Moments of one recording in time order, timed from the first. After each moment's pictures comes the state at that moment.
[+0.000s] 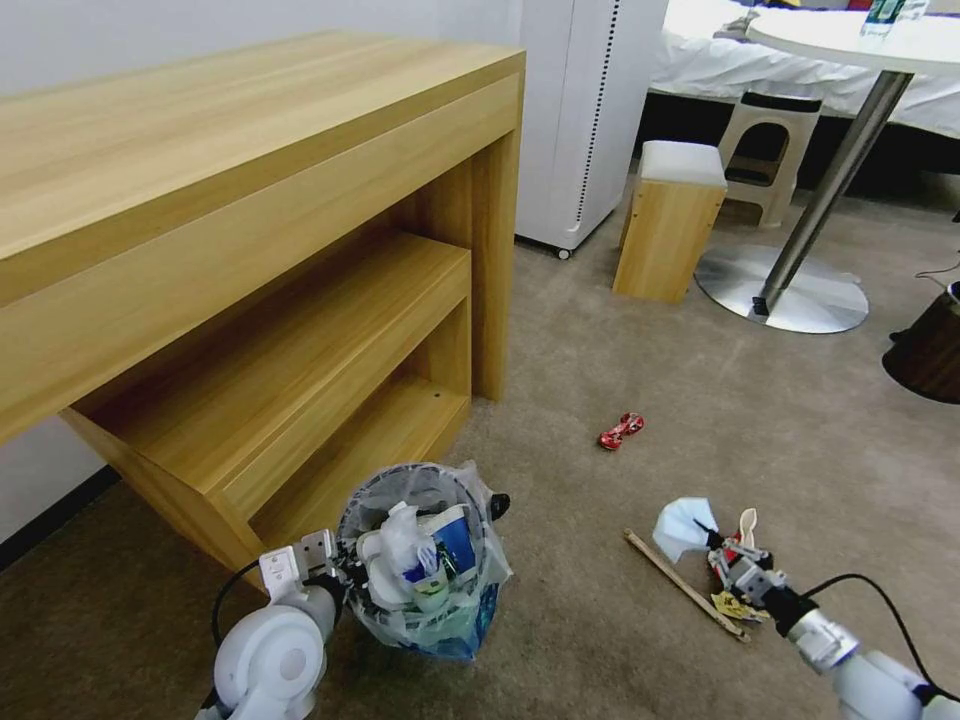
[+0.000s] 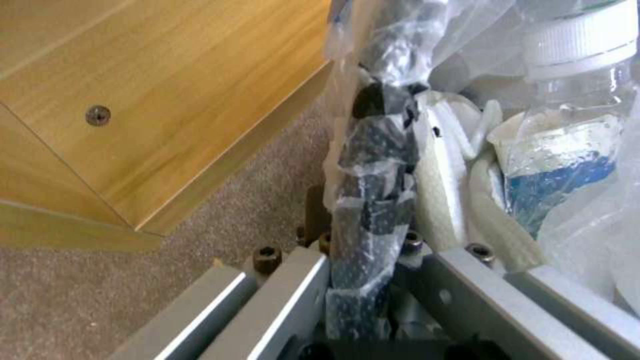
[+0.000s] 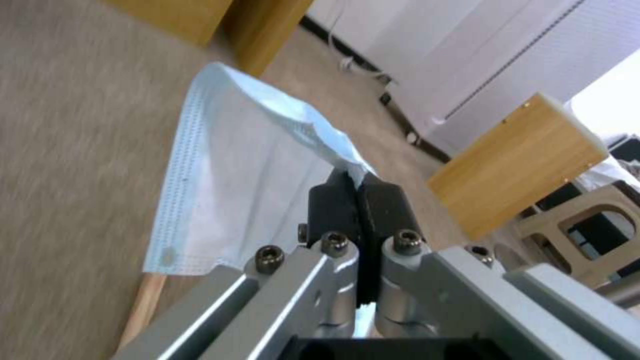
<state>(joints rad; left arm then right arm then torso) 1.43 -1.16 -0.34 -2.07 -1.01 0.65 -0.69 -1.24 0.61 0.04 1.27 0.05 0.72 0.22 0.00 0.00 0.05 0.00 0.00</state>
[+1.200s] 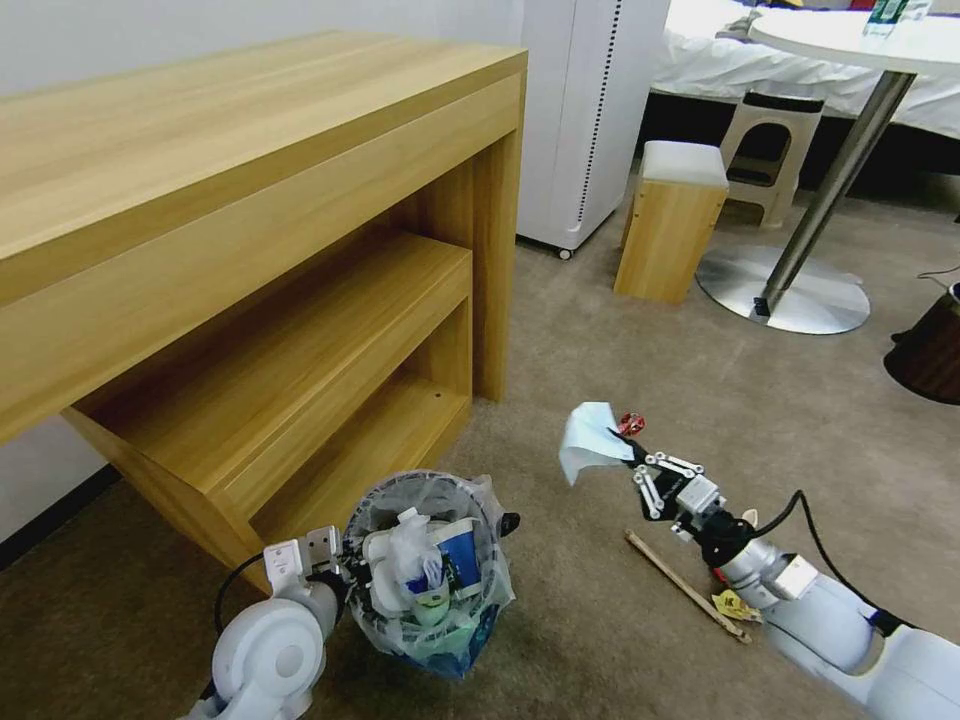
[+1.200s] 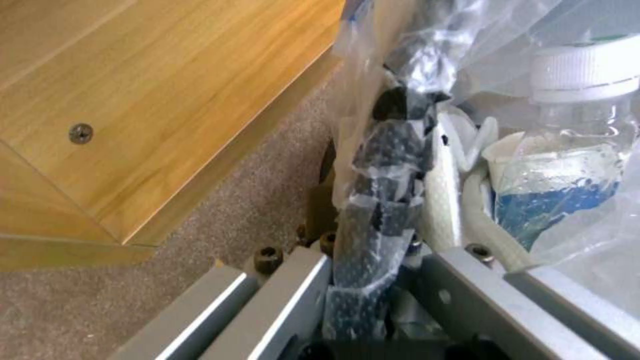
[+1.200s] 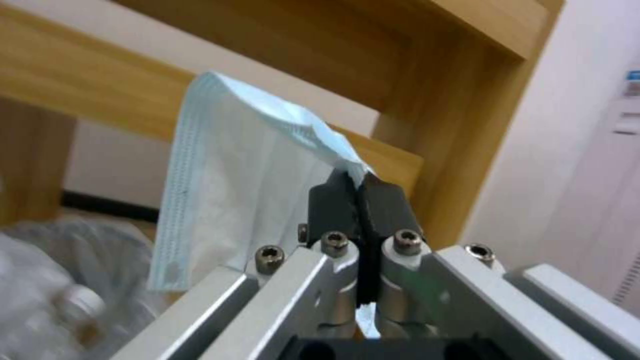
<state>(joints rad) 1.39 -1.12 -0.30 -2.07 -1.05 0.65 -0.71 -1.15 0.50 -0.08 1.89 0.39 0.71 0.09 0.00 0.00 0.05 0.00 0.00</state>
